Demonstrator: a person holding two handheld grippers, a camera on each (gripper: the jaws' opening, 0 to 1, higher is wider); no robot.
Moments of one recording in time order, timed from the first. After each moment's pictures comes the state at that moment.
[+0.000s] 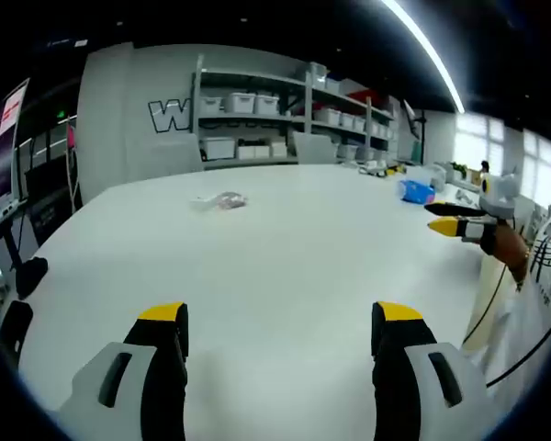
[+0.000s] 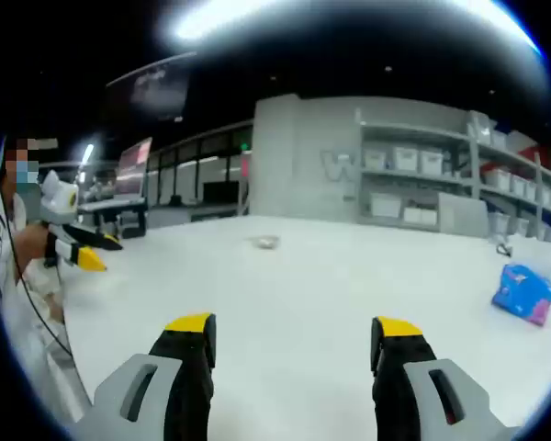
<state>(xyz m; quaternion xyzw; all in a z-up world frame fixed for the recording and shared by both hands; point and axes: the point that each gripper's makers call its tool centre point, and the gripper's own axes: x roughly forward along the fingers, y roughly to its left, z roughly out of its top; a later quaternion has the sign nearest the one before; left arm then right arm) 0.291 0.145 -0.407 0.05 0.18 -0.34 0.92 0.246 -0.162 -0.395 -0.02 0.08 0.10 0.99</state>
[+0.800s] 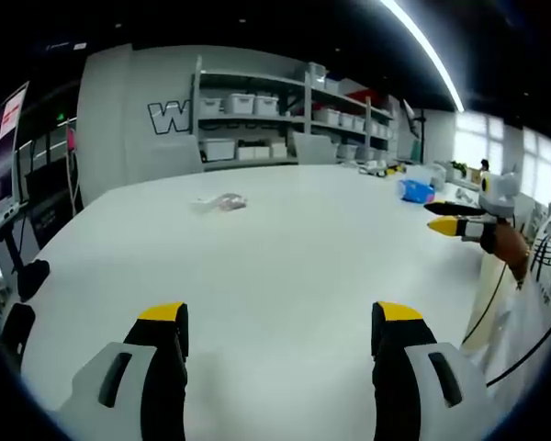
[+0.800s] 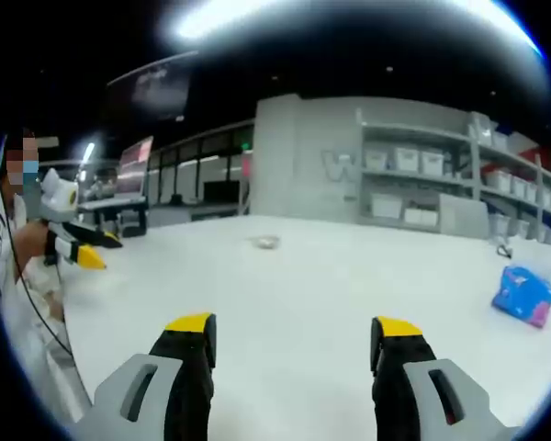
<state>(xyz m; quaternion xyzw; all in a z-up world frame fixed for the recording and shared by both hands) 0.290 0.146 -0.405 0.05 0.18 -0.34 0.92 0.246 -0.161 -0.395 -0.03 0.08 0.10 0.99</state>
